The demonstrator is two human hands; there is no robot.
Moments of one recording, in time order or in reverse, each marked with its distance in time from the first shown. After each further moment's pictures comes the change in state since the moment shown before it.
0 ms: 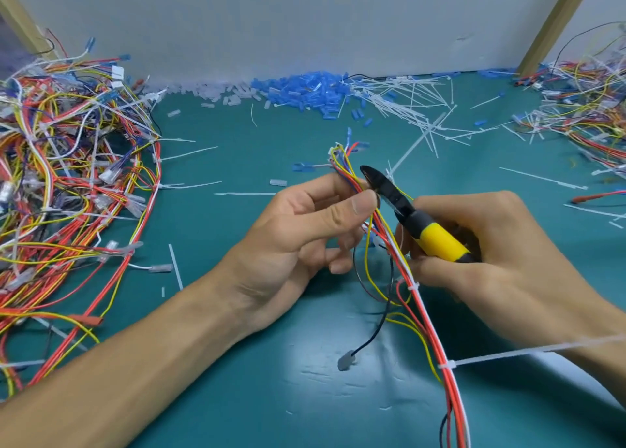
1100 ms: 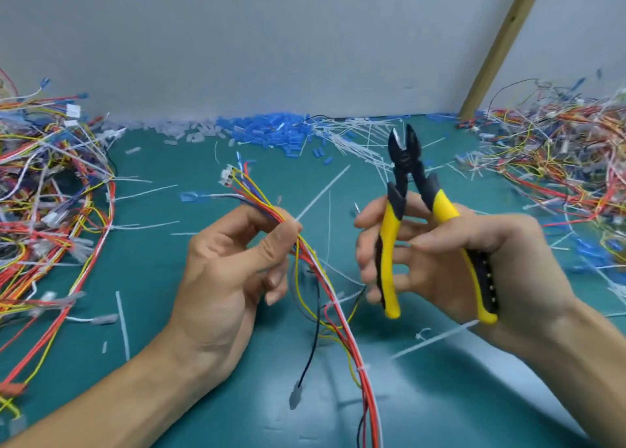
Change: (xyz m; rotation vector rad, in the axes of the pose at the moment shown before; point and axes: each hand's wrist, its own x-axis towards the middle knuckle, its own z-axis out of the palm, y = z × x) left_hand 0.004 -0.009 0.001 0.017 0.297 0.291; right_hand 0.014 0.027 -0.032 1.119 -0.262 0.152
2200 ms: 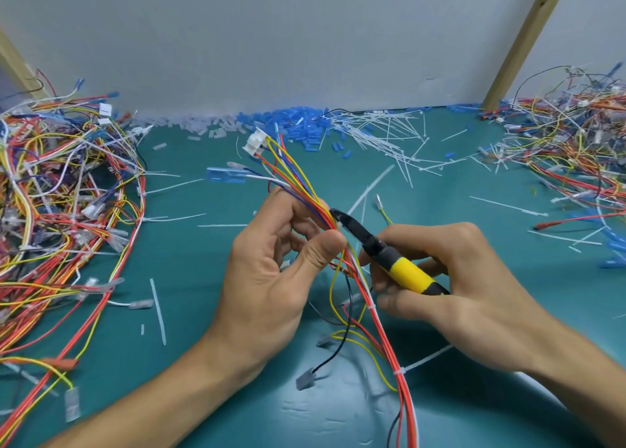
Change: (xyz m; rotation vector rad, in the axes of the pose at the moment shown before) left_hand -0.003 -0.006 0.003 0.441 -0.104 0.362; right_hand -0.005 0.020 0.027 -1.059 0.188 -0.194
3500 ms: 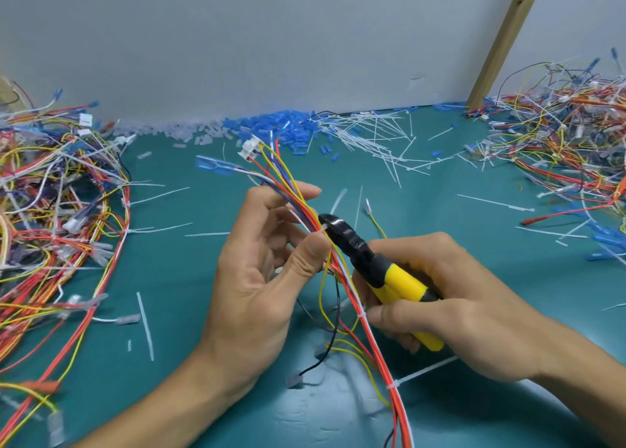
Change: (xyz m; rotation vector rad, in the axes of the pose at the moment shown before) left_hand -0.002 0.007 0.002 -0.103 -0.019 0.012; right_hand -0.002 -0.010 -0.003 0.266 -0.195 0.076
